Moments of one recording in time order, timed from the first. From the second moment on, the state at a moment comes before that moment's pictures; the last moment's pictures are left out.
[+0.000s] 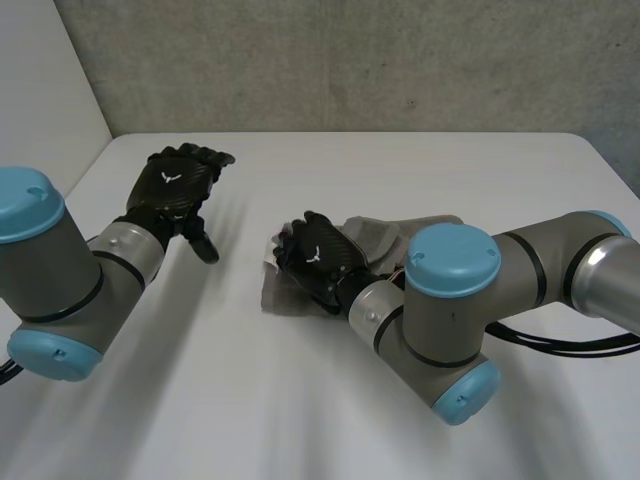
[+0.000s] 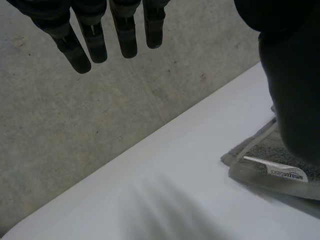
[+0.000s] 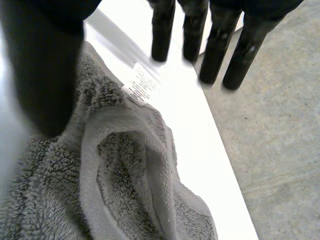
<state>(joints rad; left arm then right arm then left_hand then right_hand) 4.39 -1.95 -1.61 3.50 -1.41 3.37 2.28 -0.84 1.26 -0.25 1.32 2.35 0.27 0.26 0.24 0.26 0.22 0.32 0.31 0.33 0.33 0.12</state>
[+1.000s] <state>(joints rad) 4.01 -2.38 -1.21 3.51 -1.39 3.38 1.88 -1.13 1.68 -0.14 1.33 2.64 0.28 0.30 0.30 0.28 0.30 0.23 0.24 0.24 0.26 0.06</state>
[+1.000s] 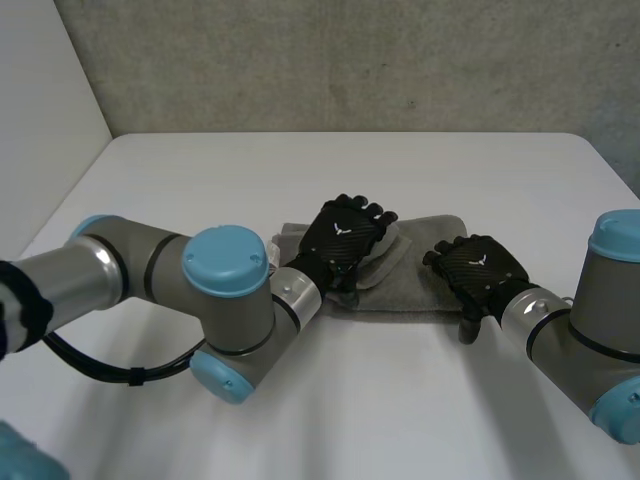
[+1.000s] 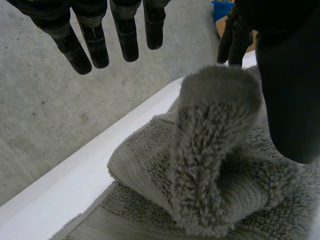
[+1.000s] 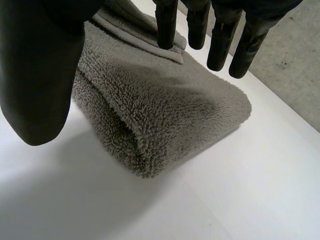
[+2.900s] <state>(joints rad) 4.26 -1.91 -1.70 3.55 -1.62 3.28 1.80 -1.17 1.60 0.11 1.36 2.29 0.27 0.26 0.24 0.26 0.22 1.26 1.25 1.34 1.34 1.14</state>
